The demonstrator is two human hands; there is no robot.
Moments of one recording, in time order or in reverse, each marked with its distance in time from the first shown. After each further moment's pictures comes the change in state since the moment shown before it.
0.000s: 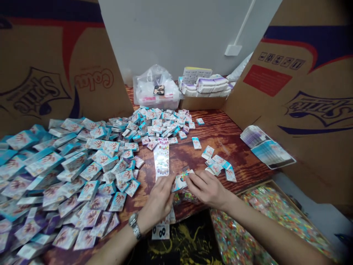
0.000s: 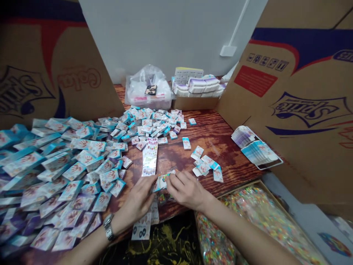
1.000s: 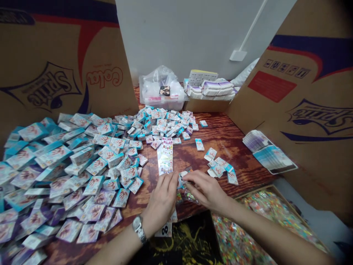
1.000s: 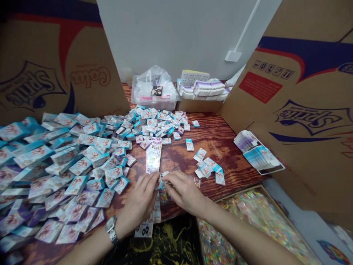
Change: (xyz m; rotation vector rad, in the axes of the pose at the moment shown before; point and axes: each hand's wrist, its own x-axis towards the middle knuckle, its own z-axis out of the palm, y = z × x) left_hand -0.006 0.014 -0.006 0.264 0.104 0.015; right_hand 0.029 -0.018 -0.008 0.608 0.000 0.338
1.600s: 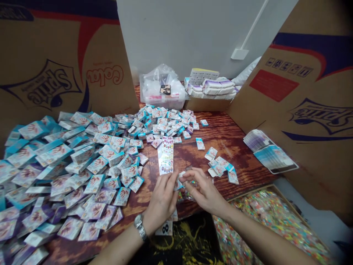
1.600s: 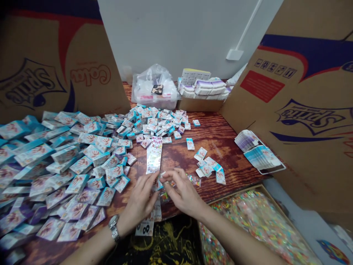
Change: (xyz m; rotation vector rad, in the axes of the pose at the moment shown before) left_hand -0.003 -0.002 0.003 -0.226 0.073 -0.056; right_hand -0.006 -0.006 0.013 0.178 0.024 0.281
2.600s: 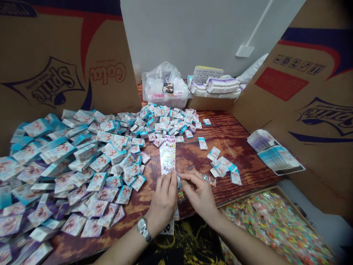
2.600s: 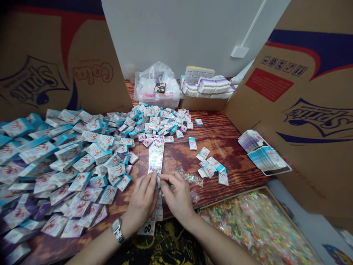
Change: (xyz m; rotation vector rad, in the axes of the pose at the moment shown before) left_hand -0.010 -0.003 0.011 0.358 0.103 0.059; right_hand 0.007 -0.011 0.037 0.193 0.267 0.159
